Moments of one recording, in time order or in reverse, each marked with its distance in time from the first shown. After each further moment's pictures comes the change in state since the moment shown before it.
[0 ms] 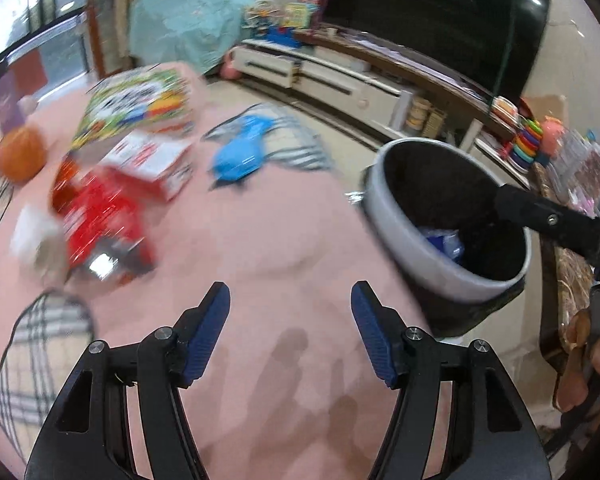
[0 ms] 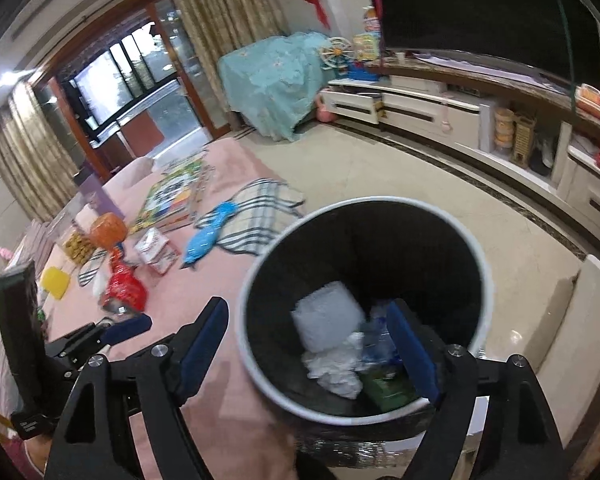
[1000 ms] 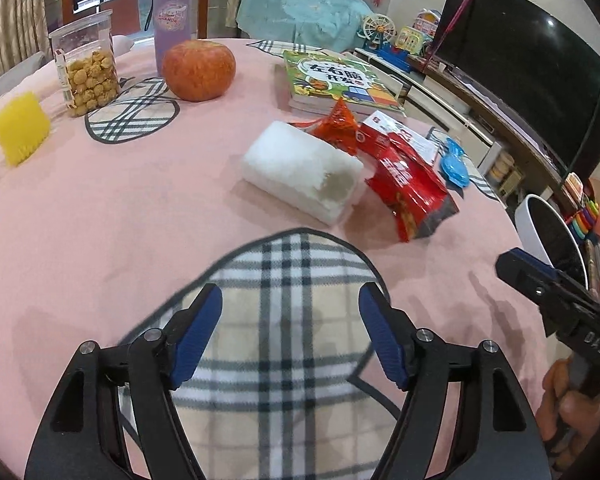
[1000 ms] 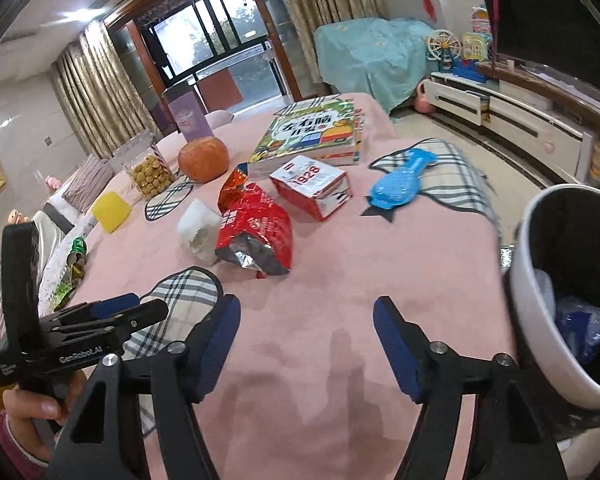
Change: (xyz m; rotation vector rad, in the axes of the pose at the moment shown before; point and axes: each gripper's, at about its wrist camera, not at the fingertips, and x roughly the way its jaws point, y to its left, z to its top) left arm -0.042 0.177 -0.046 -0.263 -0.021 0.154; right arm 0.082 0.158 -0.048 -0.198 0.073 0.182
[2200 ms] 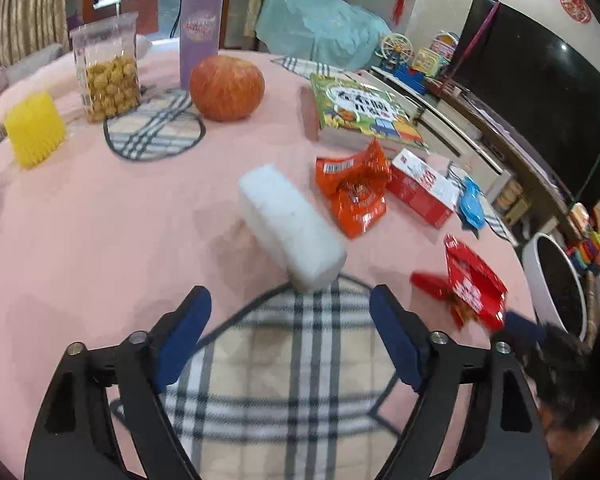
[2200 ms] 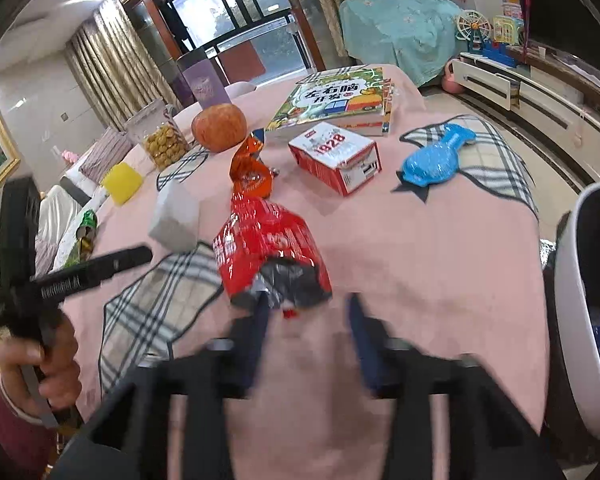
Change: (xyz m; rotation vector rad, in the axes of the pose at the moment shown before) left arm -0.001 0.016 0.022 -0.065 -0.065 0.035; right arm 0.013 -0.005 -0.007 -0.058 0.095 0.067
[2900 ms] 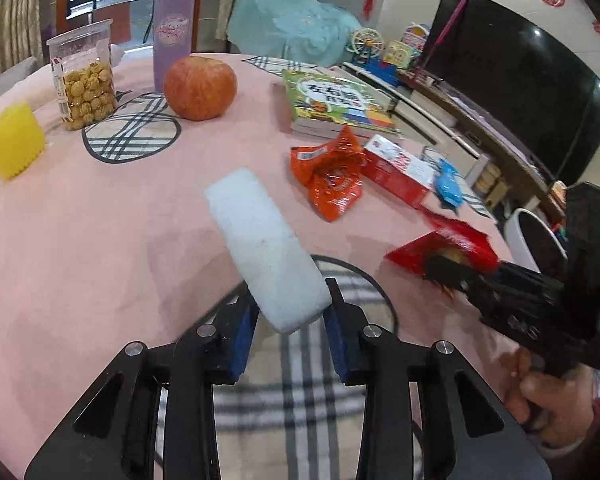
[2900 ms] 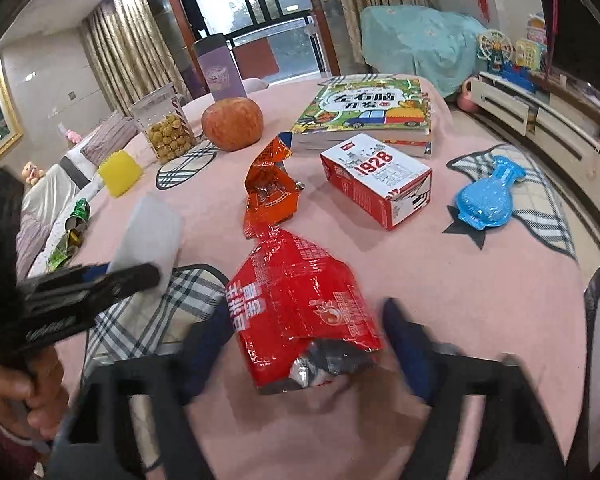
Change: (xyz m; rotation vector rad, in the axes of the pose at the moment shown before) left arm -0.010 0.003 -0.015 0.072 0.012 -0.111; right arm 0.048 0.027 0.028 -0.054 -0.003 -0.019
